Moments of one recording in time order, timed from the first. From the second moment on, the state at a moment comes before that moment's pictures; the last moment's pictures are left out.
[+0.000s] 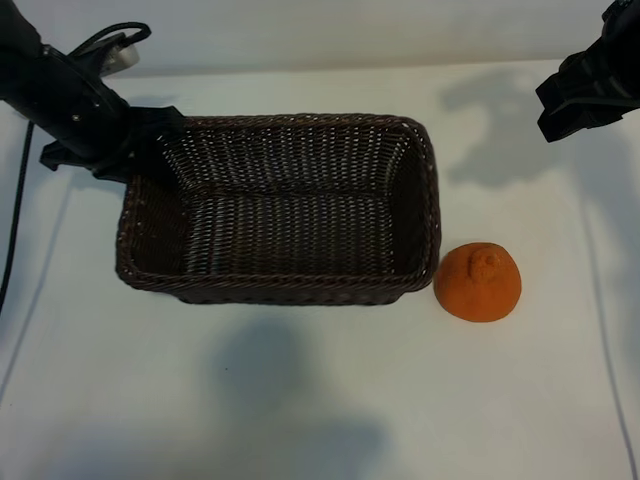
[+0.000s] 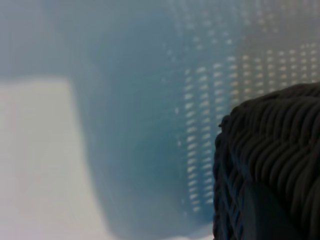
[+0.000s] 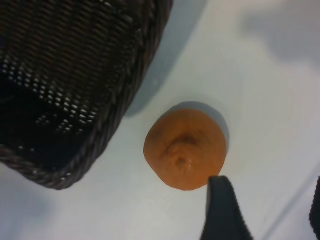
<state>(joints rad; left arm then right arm) -0.04 1.96 -1.40 -0.47 0.96 0.23 0.06 1.55 -1.40 0.28 1.15 -0.30</state>
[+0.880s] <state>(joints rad) -0.08 2.02 -1.40 -0.49 0.90 0.23 0.06 1.55 -1.40 0.28 1.14 -0.30</state>
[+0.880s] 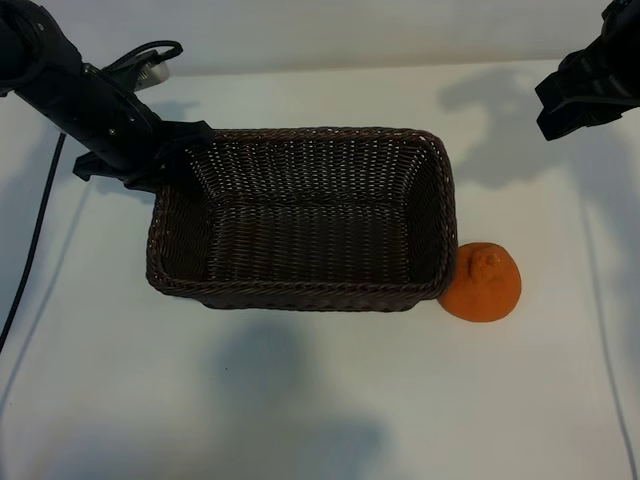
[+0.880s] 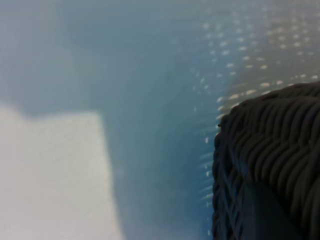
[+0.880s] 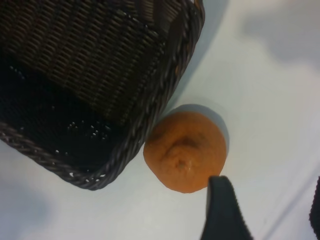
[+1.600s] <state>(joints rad) -0.05 1.96 -1.40 -0.50 0.97 0.18 0.06 1.55 -1.40 0.28 1.14 -0.30</state>
